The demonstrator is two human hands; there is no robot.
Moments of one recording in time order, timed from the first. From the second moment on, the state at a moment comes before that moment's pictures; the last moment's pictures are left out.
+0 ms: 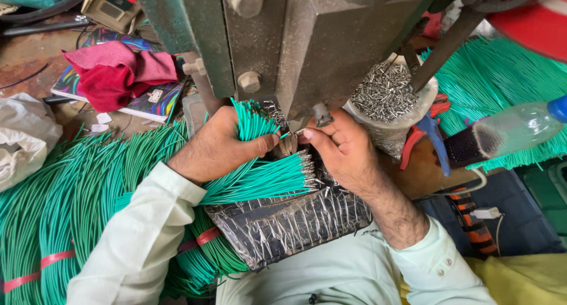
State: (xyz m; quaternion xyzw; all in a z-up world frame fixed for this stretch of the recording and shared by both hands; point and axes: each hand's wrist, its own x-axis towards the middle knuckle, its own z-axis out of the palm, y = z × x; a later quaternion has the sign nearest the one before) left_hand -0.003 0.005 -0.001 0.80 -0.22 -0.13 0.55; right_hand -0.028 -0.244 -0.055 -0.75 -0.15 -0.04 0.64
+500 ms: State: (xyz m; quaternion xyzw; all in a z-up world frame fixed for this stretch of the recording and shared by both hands) left_hand -0.002 0.002 -0.002 0.80 -0.20 -0.14 0.54; right_hand -0.017 -0.248 -0.057 -0.78 -0.18 -0.05 0.60
